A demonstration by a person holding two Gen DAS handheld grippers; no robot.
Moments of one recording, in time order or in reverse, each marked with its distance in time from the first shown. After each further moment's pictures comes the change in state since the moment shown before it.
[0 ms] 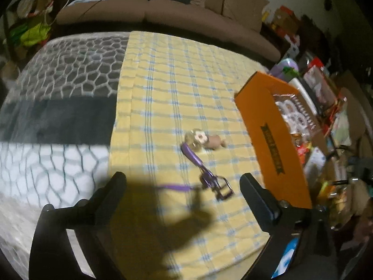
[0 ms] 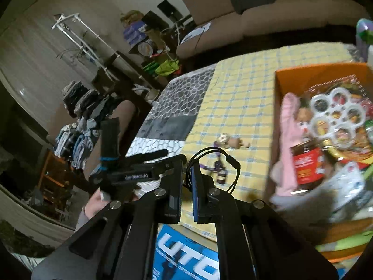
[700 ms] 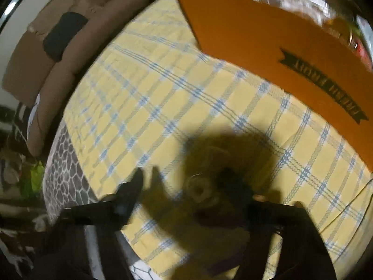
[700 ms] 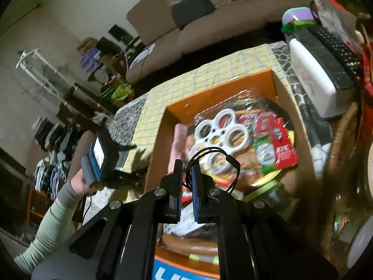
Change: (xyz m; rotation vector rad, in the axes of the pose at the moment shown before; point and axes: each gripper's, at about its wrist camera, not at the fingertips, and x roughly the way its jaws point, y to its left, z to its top) left arm 0.126 -0.098 0.036 0.885 0.244 0.310; right arm -0.077 -0.148 0.035 0.189 -0.077 -0.176
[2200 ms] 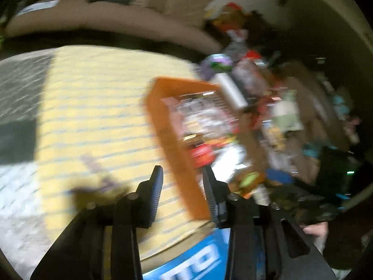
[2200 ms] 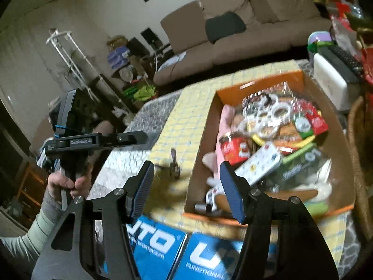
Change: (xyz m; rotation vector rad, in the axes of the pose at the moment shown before) left arm -0.153 0.014 -0.100 -0.792 -0.351 -0.566; right arm -0.020 0.096 -0.114 -0.191 -0.084 0.077
